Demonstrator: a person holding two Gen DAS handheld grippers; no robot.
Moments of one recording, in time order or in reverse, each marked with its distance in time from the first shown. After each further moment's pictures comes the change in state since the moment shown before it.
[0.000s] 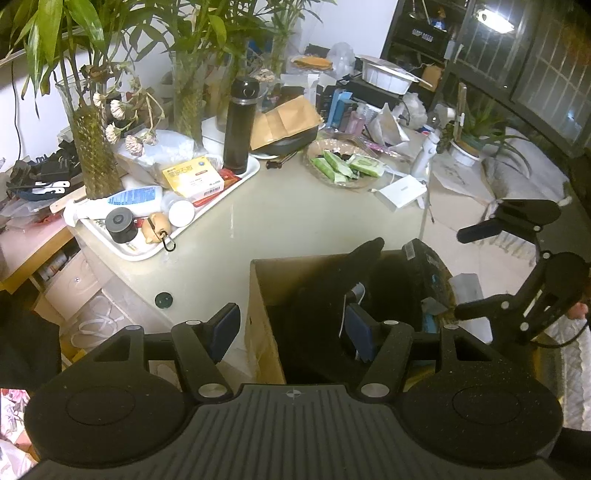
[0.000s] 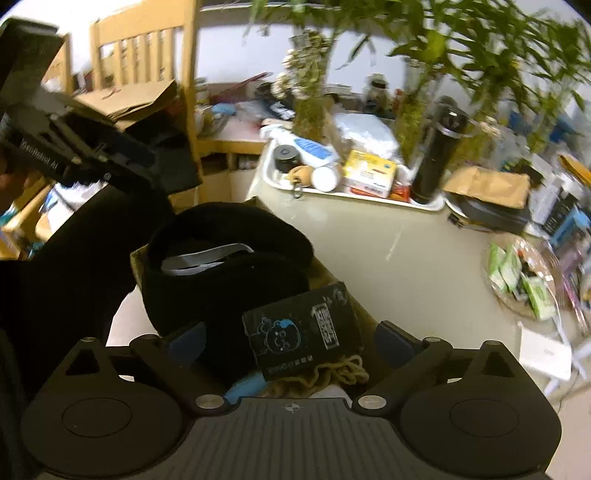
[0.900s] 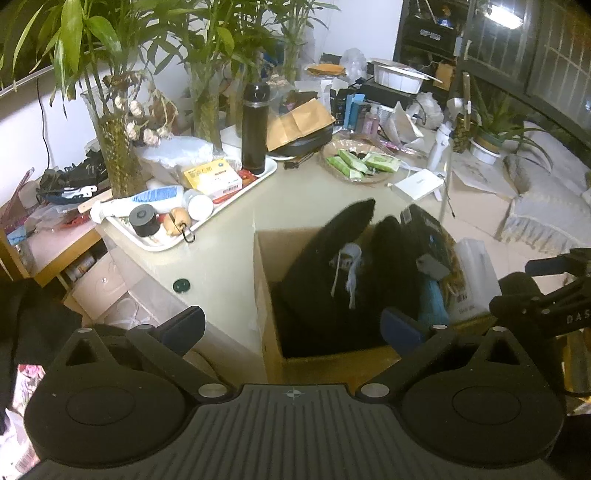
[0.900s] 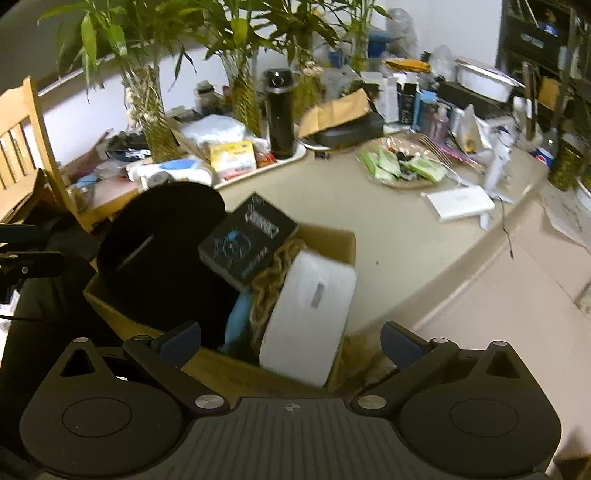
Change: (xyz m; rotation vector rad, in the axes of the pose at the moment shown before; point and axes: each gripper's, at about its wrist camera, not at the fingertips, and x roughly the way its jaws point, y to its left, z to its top) left arm -0.010 -0.034 -0.046 0.022 -0.051 0.123; right arm -0.037 0.041 -0.077 0.539 -0.047 -0.317
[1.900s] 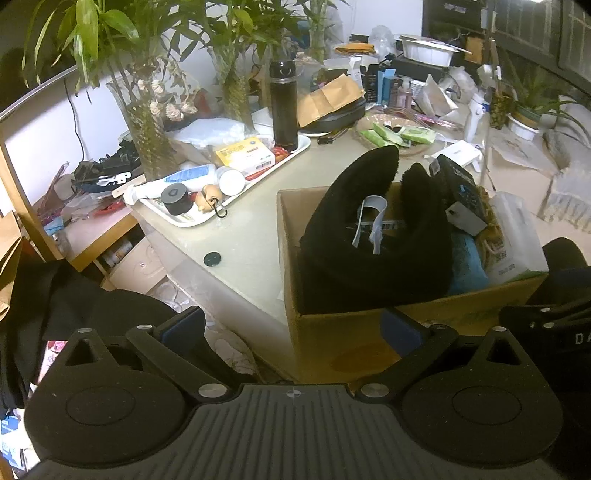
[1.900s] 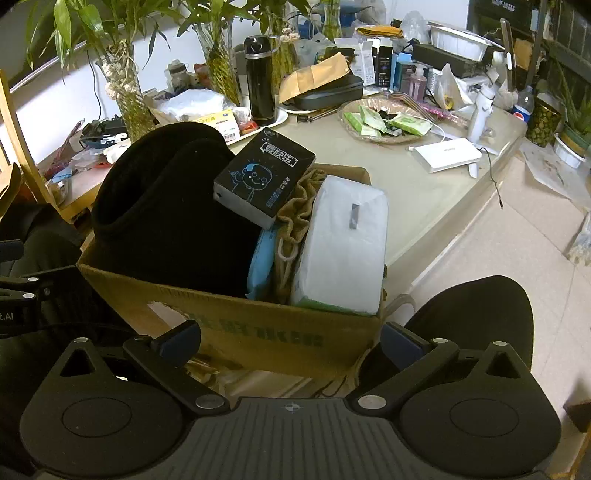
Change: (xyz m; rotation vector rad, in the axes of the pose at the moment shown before) left arm 0.012 -0.020 -0.025 0.030 0.043 0.165; right arm 0.017 0.035 -0.032 0.100 0.069 -0.062
